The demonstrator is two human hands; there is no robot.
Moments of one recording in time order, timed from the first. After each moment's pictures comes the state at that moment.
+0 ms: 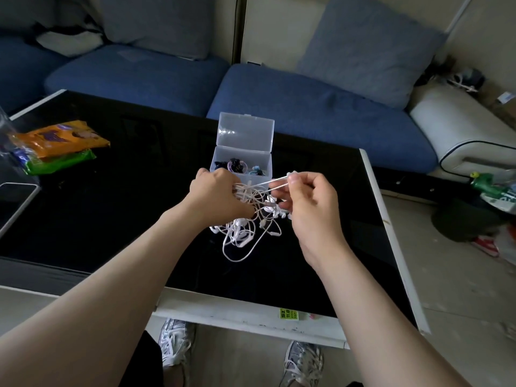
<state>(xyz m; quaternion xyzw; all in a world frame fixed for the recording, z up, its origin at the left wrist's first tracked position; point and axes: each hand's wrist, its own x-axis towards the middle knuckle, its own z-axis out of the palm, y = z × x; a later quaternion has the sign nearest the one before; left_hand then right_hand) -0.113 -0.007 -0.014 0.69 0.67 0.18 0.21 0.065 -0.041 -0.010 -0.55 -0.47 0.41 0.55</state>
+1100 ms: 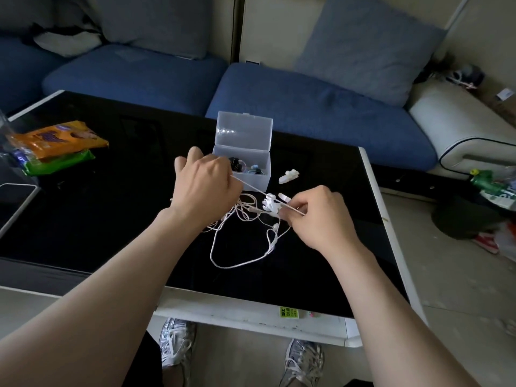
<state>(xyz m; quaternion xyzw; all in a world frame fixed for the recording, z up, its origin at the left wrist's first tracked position) -0.119 -0.004 -0.025 0.71 0.66 0.26 -0.04 0.107 -0.032 -0.018 -0.67 -0.69 0.15 0.21</state>
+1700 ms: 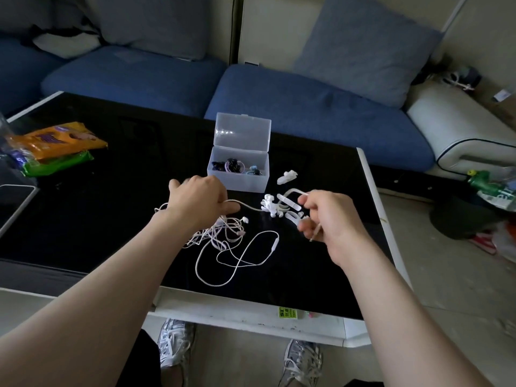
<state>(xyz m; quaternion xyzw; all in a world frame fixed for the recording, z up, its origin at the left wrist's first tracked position) -0.130 -0.003 -0.032 0.71 0.69 0.07 0.11 0.111 -0.042 0.008 -0.67 -0.38 0.50 0.39</state>
